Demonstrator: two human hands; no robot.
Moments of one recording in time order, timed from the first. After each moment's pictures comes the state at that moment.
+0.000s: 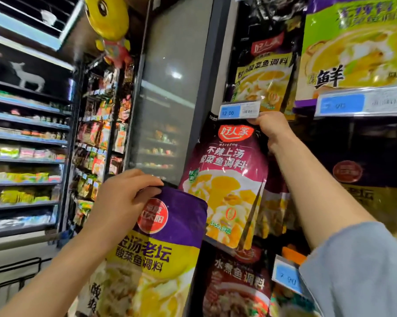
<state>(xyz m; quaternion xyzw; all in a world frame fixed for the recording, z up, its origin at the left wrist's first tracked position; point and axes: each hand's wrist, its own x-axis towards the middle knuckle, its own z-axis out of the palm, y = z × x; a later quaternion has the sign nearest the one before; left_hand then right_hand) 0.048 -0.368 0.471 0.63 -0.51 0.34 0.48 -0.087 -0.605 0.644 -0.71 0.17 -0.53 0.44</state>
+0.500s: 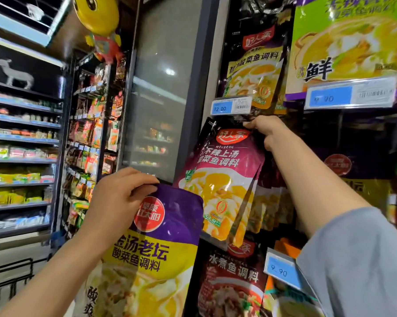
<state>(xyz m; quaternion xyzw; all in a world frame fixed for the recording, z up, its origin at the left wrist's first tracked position) 0.040 -0.377 0.468 0.62 -0.51 0.34 0.49 -0.083 -0.648 0.648 -0.69 0.29 -0.48 0.47</state>
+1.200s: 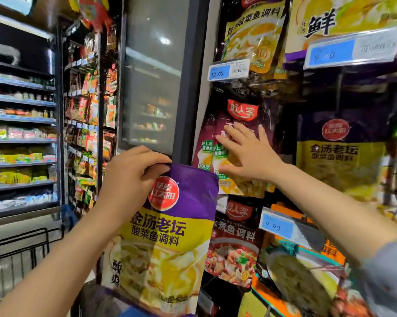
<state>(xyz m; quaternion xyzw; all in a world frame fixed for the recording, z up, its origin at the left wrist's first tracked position) 0.015 -0.377 0.455 0.62 -0.53 0.33 0.47 -0.121 -0.626 0.515 -0.91 0.19 -0.24 -0.29</state>
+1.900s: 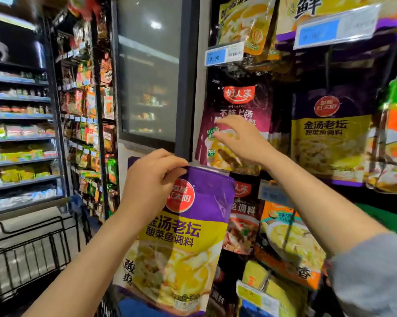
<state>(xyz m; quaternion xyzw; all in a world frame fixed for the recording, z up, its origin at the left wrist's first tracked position) -0.019 -0.360 0.432 0.62 -0.57 0.31 0.44 -0.126 -0.566 0.504 -0.91 0.18 -0.38 0.04</state>
